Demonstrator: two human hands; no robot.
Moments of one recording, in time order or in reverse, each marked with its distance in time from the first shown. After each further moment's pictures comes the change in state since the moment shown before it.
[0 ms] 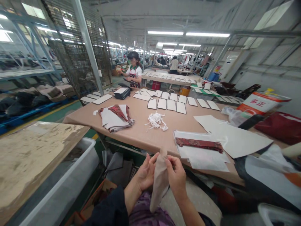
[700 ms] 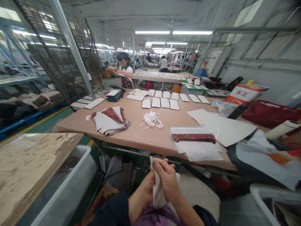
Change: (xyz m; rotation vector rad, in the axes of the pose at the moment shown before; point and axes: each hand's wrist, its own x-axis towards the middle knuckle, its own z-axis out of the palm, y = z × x) left_hand -0.003 -0.034 0.016 0.135 0.159 -0.162; right_hand -0.024 -0.024 0.016 0.214 -0.230 0.229
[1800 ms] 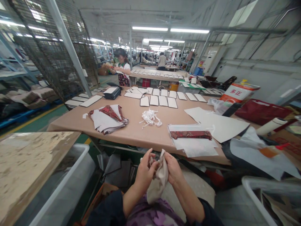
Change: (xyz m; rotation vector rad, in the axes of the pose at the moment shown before) left_hand -0.022 0.029 -0.028 1.231 0.424 0.708; right_hand 0.028 0.026 -0.003 0.516 0.085 0.236
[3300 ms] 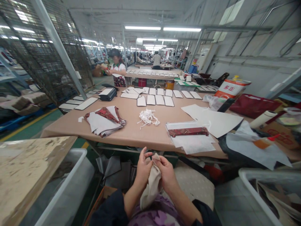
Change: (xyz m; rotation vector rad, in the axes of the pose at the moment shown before) left_hand 0.019 -0.018 0.007 -0.542 0.096 -0.306; right_hand -0.022 0.017 0.010 -0.135 -0.066 -0.111
